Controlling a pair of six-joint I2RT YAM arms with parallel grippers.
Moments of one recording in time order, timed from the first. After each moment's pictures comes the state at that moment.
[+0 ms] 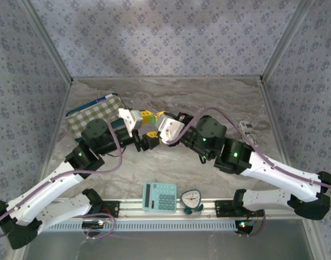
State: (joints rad) left arm -0.85 0.86 0.89 0.02 0.35 -0.09; right arm 1.15 1.11 1.22 -0.16 0.30 -0.66
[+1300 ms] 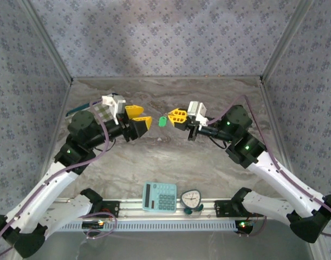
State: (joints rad) left arm -0.62 0.85 0.97 -0.09 0.47 -0.40; right arm 0.73 0.98 1.04 0.06 -0.54 -0.23
